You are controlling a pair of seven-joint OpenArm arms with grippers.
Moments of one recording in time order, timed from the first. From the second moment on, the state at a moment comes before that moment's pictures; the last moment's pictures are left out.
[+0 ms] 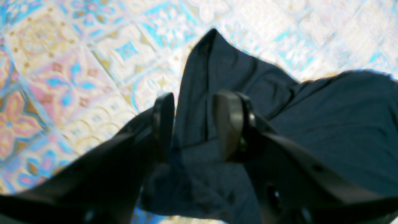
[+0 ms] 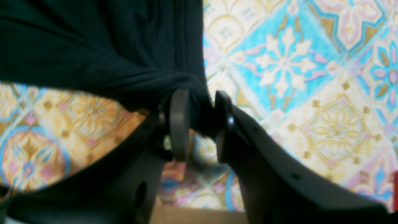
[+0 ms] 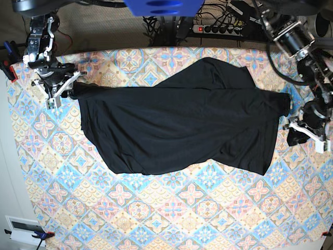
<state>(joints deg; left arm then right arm) -6.9 -17.3 -38.9 92.9 -33.5 -24.1 64.5 -22.4 21.3 19.1 107.5 24.1 16.4 -49.4</state>
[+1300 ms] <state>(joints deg) 17.5 -25.0 -35.7 101.4 -43.4 -24.0 63.2 -6.0 20.6 9.2 107.1 24.6 16.4 -48.4</state>
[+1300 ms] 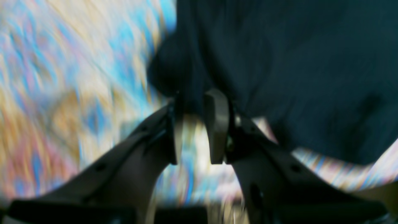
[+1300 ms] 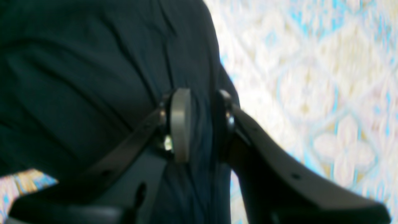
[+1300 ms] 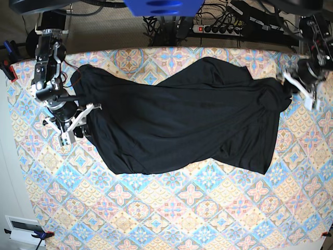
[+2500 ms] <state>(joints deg) -17.5 -13.4 -27.9 55.9 -26.8 -23.8 45.5 -5.1 18.1 7.1 107.2 24.4 16.4 -49.1</state>
